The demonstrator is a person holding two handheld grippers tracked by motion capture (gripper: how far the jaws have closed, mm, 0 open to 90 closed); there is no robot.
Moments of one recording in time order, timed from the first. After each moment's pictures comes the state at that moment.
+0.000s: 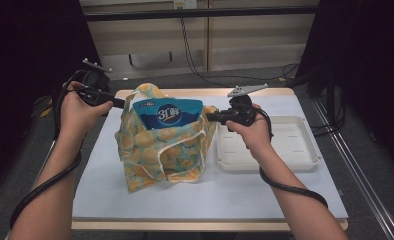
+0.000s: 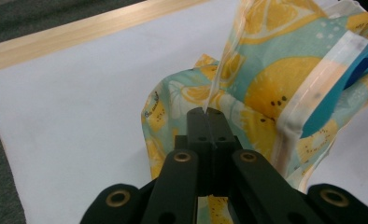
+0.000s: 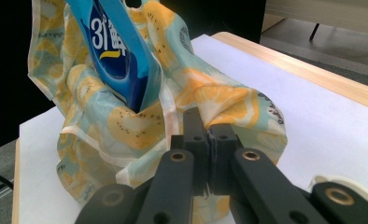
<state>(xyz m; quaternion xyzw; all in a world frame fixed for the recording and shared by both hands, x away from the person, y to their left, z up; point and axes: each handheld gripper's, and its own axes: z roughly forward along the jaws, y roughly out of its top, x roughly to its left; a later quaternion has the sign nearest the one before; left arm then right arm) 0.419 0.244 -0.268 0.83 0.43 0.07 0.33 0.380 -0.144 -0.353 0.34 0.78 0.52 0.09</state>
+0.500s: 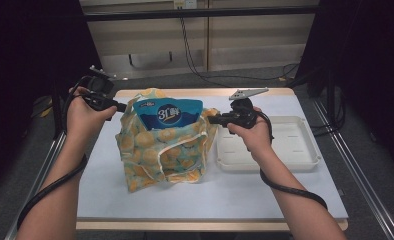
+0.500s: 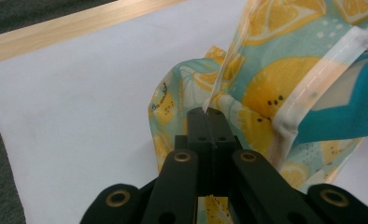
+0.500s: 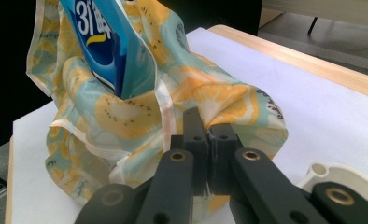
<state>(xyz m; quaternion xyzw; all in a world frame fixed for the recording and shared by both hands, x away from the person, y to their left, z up) 0.423 0.242 -0.287 0.84 0.44 0.07 0.32 0.381 -0.148 -0.365 0.35 0.78 0.51 0.09</state>
